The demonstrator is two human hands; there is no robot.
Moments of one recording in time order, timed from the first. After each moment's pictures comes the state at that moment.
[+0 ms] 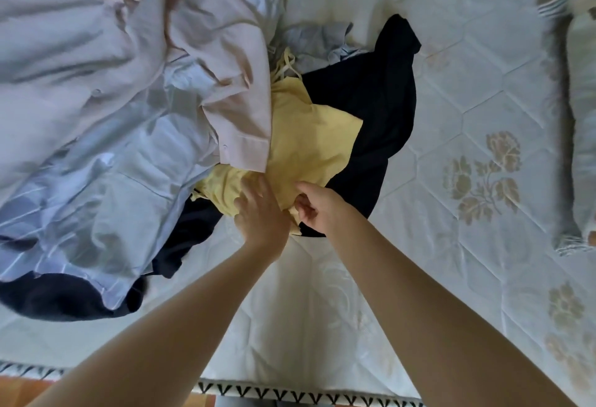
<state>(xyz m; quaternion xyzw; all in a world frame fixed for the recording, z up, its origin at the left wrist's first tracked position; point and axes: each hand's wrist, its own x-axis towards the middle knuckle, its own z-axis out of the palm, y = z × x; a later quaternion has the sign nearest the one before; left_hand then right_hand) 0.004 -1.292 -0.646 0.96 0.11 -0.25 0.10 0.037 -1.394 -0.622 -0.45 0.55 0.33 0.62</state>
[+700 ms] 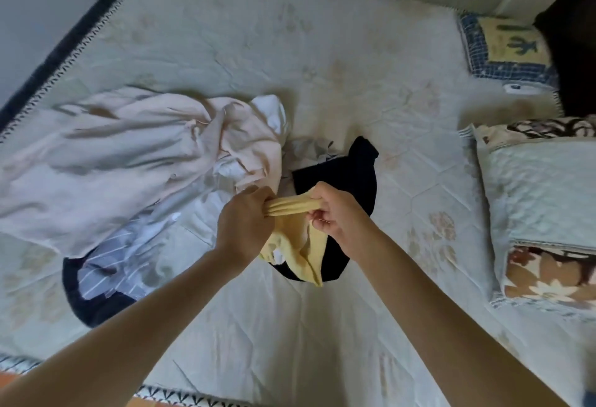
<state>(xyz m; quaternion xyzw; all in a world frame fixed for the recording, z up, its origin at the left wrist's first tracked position) 0.022 -1.241 -0.388 0.95 -0.04 -0.03 0.32 0.027 -1.401 -0.348 -0.59 0.33 0.23 0.70</state>
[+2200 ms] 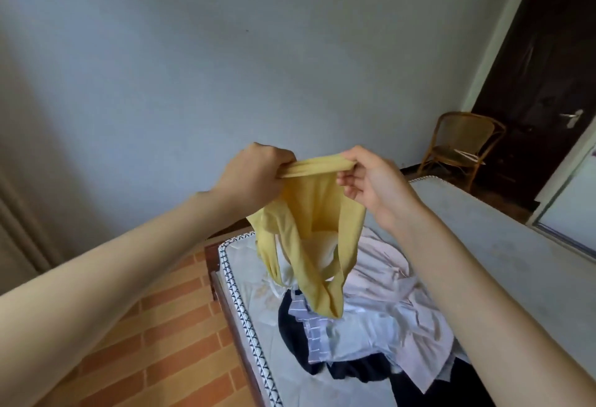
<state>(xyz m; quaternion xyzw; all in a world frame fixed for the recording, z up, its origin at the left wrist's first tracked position) -0.295 -0.993 0.019 0.95 0.18 0.26 0.09 -0.170 -1.141 0.029 -0.60 -0.24 0.29 0.70</state>
